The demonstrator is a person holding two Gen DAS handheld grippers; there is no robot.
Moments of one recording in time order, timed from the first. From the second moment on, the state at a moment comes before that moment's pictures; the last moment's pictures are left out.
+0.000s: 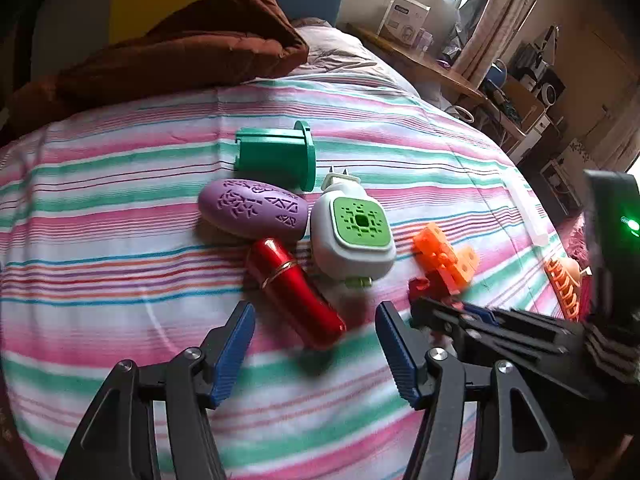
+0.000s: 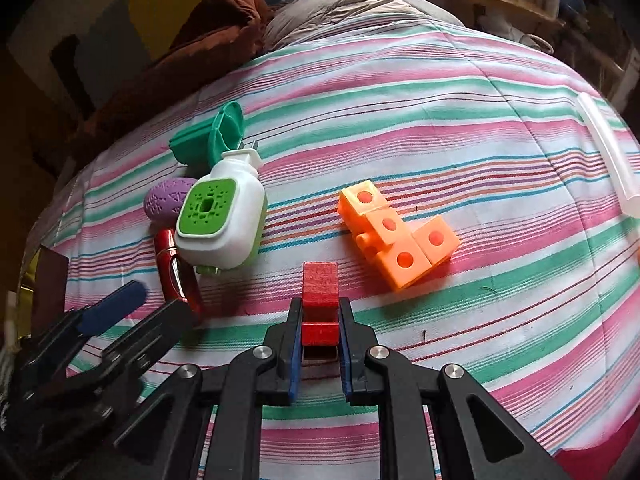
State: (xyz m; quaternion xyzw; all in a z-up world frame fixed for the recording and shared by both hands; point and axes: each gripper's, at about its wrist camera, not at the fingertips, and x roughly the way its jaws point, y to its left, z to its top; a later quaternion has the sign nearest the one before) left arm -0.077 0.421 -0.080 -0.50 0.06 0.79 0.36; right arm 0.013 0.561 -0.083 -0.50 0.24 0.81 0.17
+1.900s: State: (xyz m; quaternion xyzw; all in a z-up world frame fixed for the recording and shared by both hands) left arm -0.018 0.198 -0.037 -0.39 -0.08 0.84 0.36; right arm 0.006 0.549 -0.086 -0.50 0.21 0.83 0.15
